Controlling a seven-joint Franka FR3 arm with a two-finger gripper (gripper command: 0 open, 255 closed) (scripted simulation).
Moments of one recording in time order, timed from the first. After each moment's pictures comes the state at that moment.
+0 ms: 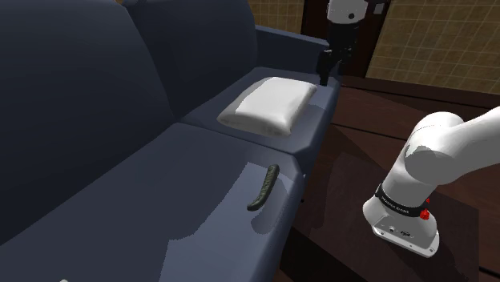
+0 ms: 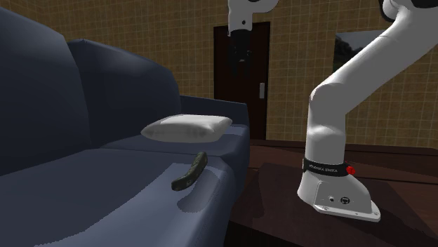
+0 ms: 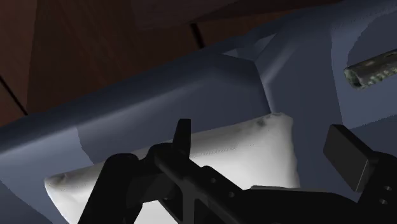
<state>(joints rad) -0.01 -0.80 0.03 -2.38 -0.07 1.58 0.17</state>
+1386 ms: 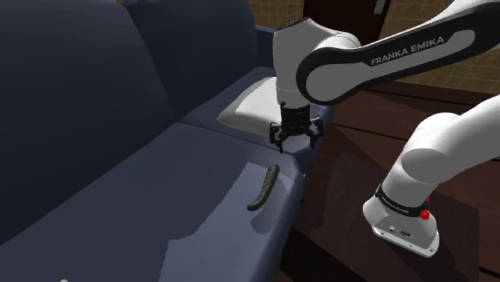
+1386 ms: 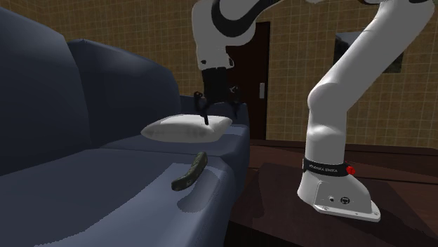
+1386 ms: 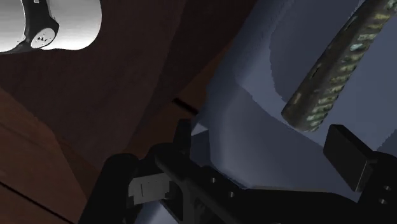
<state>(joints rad) -0.08 -0.61 0.56 -2.56 0.28 1.87 1.10</state>
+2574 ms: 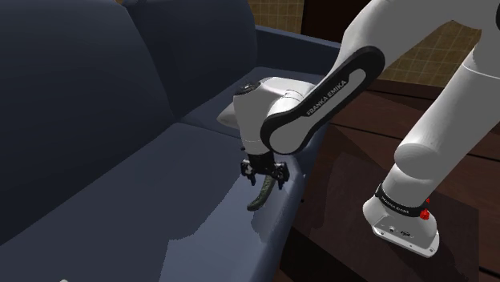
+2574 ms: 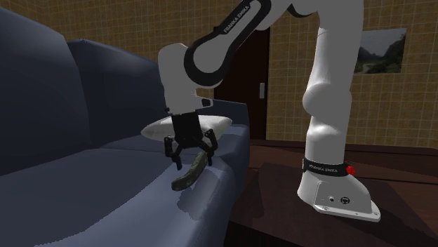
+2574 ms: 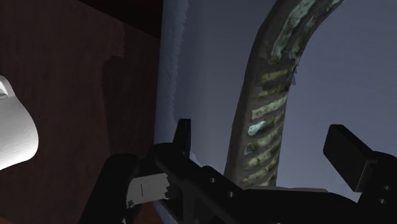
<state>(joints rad) -0.26 -0.06 0.88 -2.46 0.12 2.25 1.73</state>
